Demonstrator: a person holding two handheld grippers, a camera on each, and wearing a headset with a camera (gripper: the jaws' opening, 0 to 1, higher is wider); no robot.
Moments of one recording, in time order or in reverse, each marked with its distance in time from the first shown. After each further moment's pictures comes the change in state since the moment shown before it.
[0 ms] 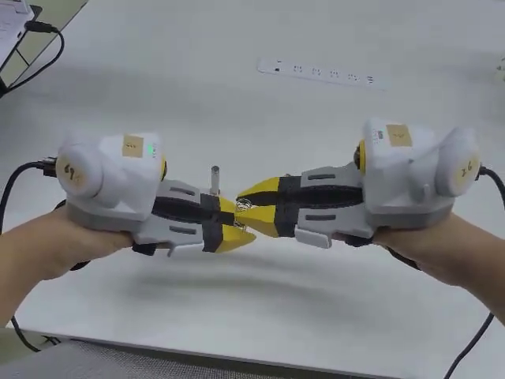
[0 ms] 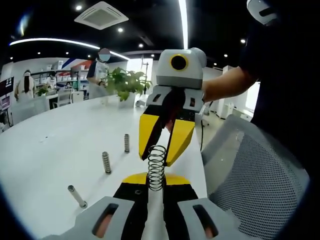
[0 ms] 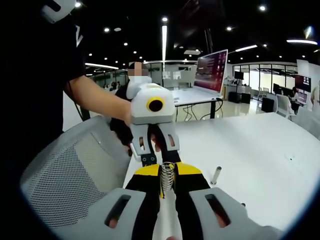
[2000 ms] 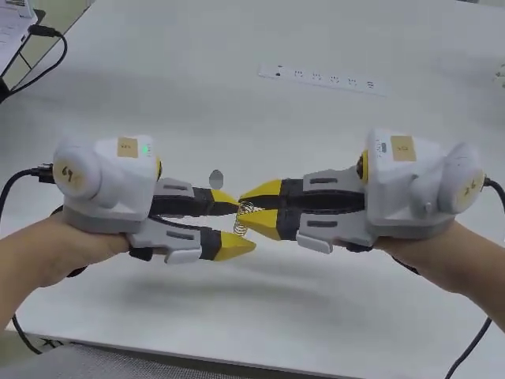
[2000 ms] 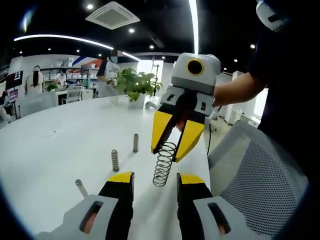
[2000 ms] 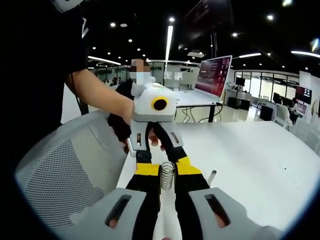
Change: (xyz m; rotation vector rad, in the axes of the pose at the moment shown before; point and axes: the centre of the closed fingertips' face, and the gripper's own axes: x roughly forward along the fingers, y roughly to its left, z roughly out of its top) left arm -0.008 0.014 0.001 -0.054 -0.019 0.078; right arm -0.005 -0.002 0.002 -0.080 0.003 -0.022
